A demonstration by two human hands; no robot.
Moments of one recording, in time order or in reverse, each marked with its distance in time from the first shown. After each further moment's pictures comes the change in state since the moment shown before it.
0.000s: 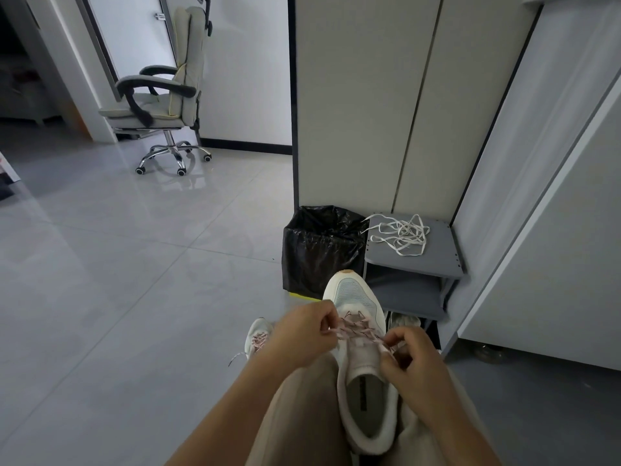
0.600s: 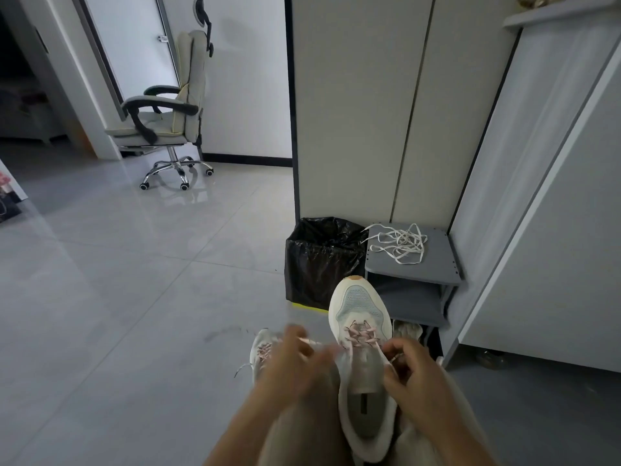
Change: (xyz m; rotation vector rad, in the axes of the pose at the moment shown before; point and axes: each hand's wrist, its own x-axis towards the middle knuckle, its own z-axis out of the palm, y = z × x) left_hand -0.045 -0.003 0.001 -0.353 0.042 -0.437; right_hand -0.016 -0.003 -0.006 -0.163 -0.032 -0.020
